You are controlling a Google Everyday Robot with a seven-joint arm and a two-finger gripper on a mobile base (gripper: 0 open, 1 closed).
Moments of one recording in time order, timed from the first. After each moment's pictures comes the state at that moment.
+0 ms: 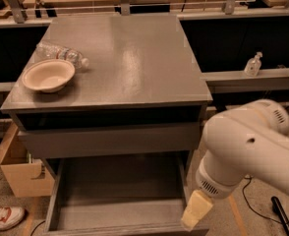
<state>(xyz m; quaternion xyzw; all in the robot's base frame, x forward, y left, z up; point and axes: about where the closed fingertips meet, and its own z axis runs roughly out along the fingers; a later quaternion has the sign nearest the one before) 0.360 -0.153 0.705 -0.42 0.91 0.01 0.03</state>
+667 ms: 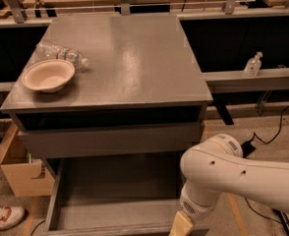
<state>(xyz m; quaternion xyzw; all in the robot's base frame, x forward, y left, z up) 0.334 -0.139 0.592 -0.35 0.94 0.03 -0.06</state>
